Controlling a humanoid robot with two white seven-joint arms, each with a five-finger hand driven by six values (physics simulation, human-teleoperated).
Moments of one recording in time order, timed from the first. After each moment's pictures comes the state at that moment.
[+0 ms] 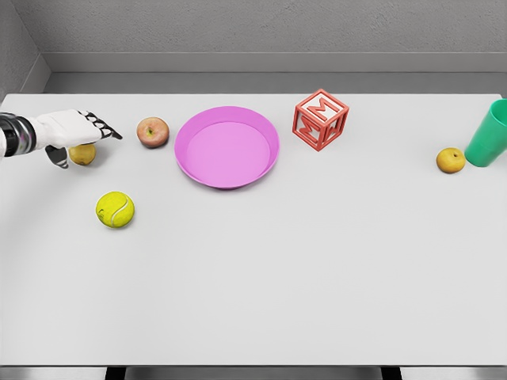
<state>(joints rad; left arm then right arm) -0.84 0.65 -0.63 -0.93 -0.93 -0.61 -0.46 0.00 0.00 -0.01 0.06 0.01 0.09 0.01</state>
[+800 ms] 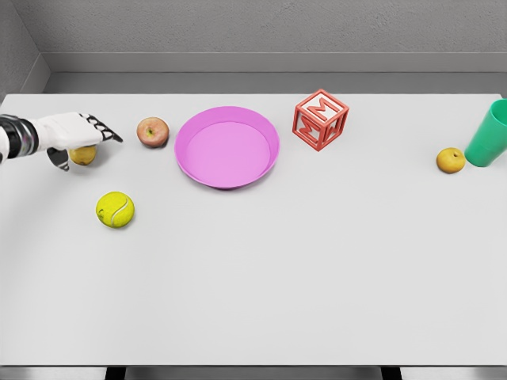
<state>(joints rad) -0.84 0.64 -0.64 -0.91 -0.94 -0.61 -0.46 0.00 0.00 -0.01 0.06 0.01 0.09 0.01</state>
